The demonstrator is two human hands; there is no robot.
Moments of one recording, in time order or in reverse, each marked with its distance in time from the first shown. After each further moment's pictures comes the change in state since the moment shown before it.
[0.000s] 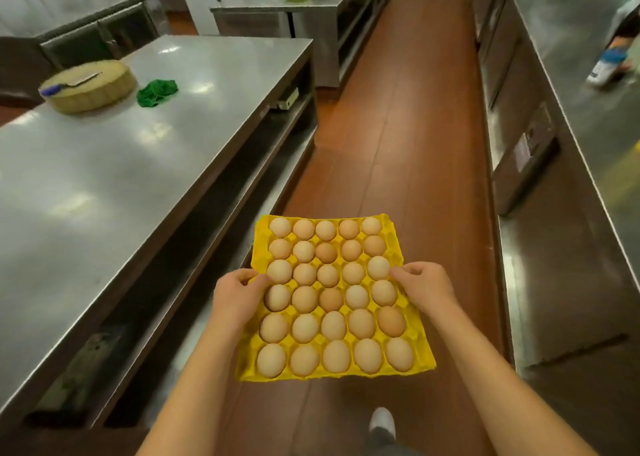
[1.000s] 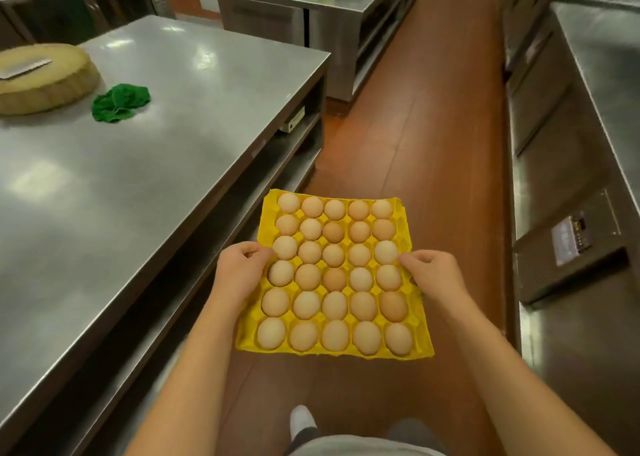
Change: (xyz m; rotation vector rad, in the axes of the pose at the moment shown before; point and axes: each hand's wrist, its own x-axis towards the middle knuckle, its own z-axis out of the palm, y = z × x) left_hand 0.382 0.208 0.057 -0.161 -0.016 -0.006; right_hand 0.378 -0.221 0.015 -0.006 -0.009 -0.067
